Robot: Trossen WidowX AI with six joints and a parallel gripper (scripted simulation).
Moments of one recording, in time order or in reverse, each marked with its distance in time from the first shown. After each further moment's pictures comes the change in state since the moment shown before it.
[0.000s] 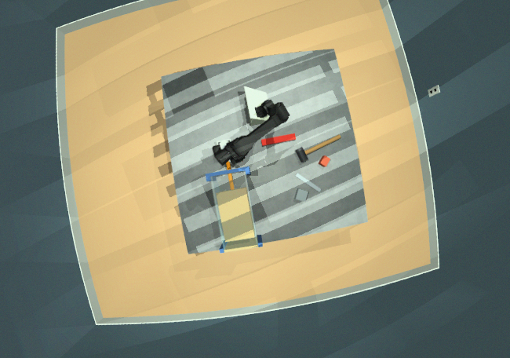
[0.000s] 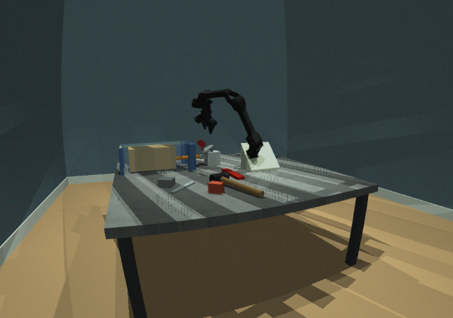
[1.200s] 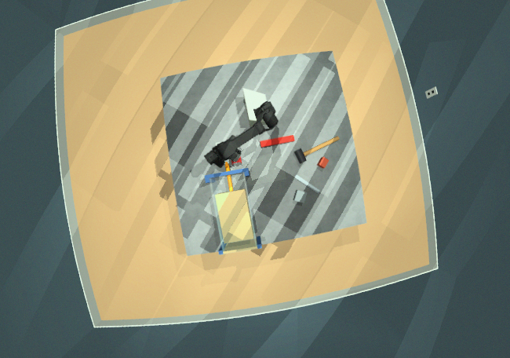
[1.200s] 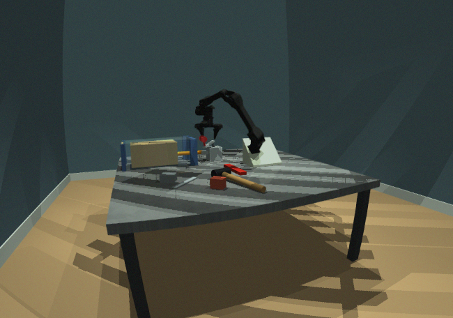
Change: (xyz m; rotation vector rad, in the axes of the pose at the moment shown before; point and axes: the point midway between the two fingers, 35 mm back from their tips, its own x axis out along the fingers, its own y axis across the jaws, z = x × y) arm 0.077 0.003 0.011 -0.643 -0.247 0.185
